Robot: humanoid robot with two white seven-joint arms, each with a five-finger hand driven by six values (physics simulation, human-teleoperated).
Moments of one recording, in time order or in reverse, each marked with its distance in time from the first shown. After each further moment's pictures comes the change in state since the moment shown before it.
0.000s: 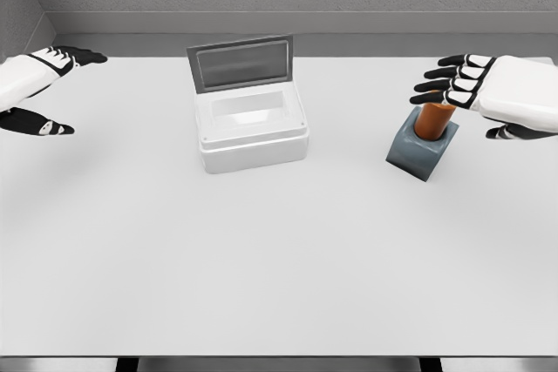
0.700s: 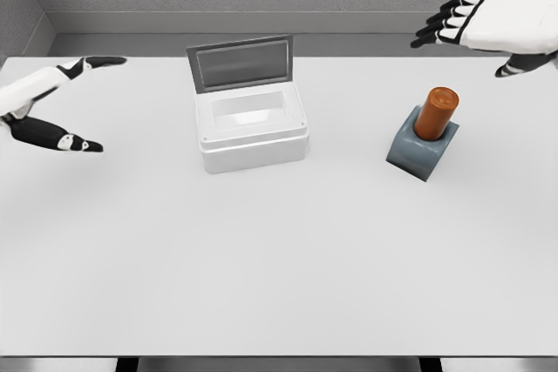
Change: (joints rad) left arm 0.025 -0.006 -0.041 -0.082 0.610 0.024 -0.251; right arm -0.295 0.271 0.005 0.259 0.023 -0.001 0.443
